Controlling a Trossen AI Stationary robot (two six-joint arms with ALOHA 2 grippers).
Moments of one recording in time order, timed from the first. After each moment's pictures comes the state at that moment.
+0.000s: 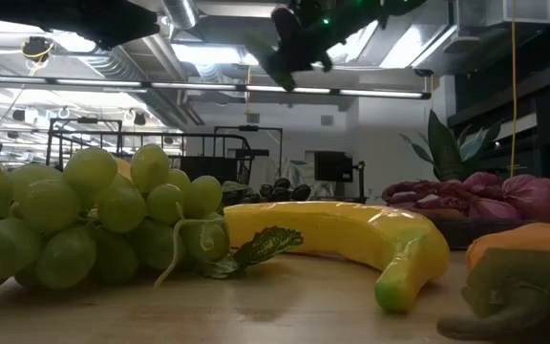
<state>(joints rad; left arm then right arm) 0.00 0.38 0.34 0.20 -0.36 0.22 -0.30 1.68 1.38 0.01 0.17 -0.01</state>
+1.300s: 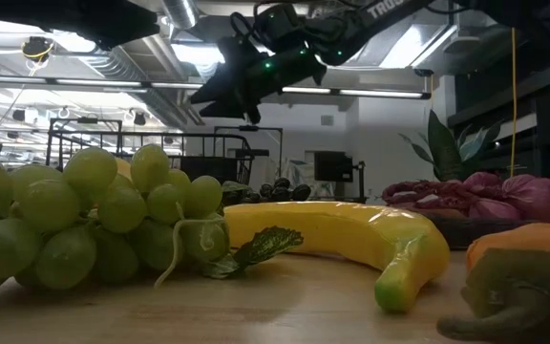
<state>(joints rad) 0.00 0.38 0.34 0.20 -0.36 0.22 -0.31 2.09 1.67 0.01 -0.29 0.10</state>
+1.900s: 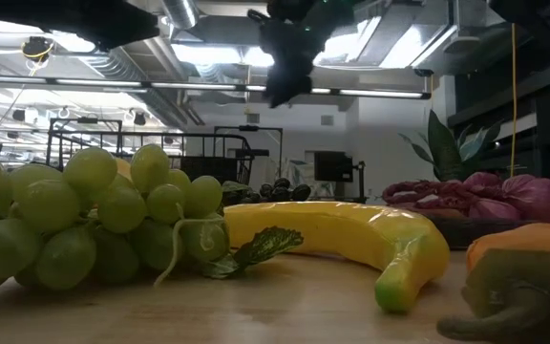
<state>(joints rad) 0.00 0.38 0.34 0.20 -0.40 0.21 -0.36 2.04 2.07 -1.09 -0.15 -0.05</state>
